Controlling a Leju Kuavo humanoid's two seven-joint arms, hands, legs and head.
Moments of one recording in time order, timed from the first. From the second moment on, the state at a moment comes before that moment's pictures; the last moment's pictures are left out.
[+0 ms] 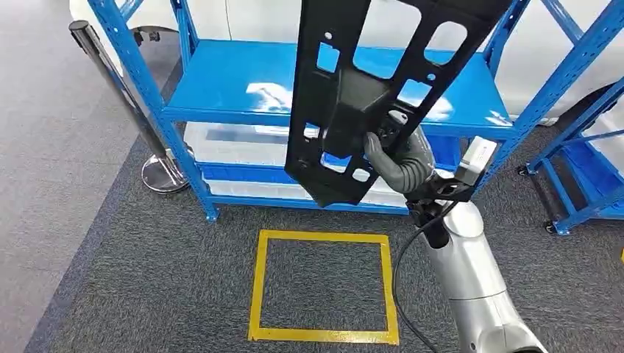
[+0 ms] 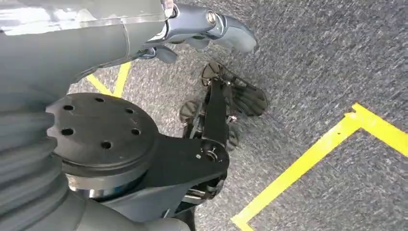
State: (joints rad) left arm -0.15 -0.19 1.12 -0.21 -0.74 0.12 -0.20; right arm -0.57 -0.06 0.22 -1.44 -0.13 0.45 -0.50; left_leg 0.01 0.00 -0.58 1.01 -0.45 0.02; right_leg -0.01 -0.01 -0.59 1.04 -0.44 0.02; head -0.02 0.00
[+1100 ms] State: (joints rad) left arm -0.15 -0.19 1.12 -0.21 -0.74 0.09 -0.21; right arm -0.56 -0.07 0.21 -1.45 -0.12 0.47 -0.53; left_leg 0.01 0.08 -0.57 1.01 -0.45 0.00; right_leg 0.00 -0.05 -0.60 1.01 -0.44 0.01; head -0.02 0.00
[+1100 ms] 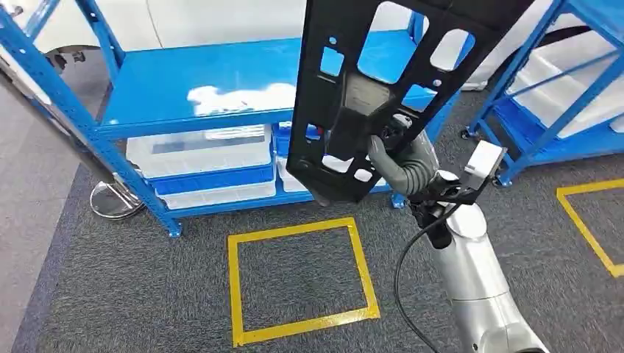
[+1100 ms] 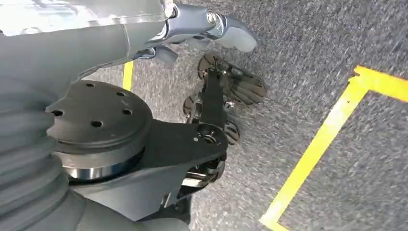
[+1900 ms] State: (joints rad) left arm -0.15 -0.19 1.13 -0.21 -0.75 0.08 -0.21; right arm -0.57 -0.06 0.21 -1.43 -0.12 0.47 -0.53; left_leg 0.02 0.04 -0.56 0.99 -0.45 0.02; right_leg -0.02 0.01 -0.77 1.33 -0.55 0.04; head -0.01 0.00
